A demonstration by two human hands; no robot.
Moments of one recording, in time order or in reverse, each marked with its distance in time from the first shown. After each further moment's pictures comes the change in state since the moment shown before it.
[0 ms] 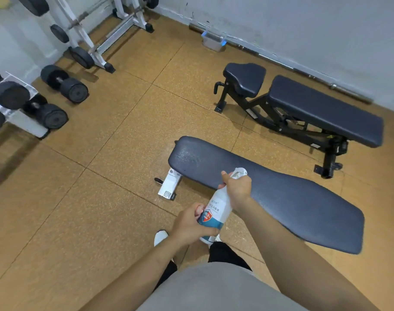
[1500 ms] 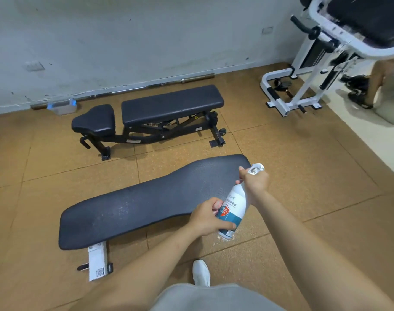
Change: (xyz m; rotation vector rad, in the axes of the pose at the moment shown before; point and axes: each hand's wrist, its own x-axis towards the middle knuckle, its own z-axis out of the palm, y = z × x) left_hand -0.012 0.192 0.421 0.591 -0.544 0.361; right_hand 0.027 0.082 -0.527 0.507 0.571 0.007
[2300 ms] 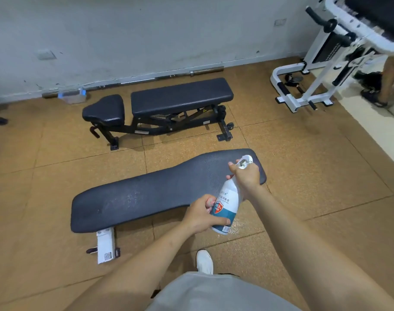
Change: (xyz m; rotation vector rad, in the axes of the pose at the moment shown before) left_hand -0.030 -0.036 -0.019 -0.104 0.058 -0.032; right_hand -0.023 0.013 0.044 -0.043 -0.137 -0.061
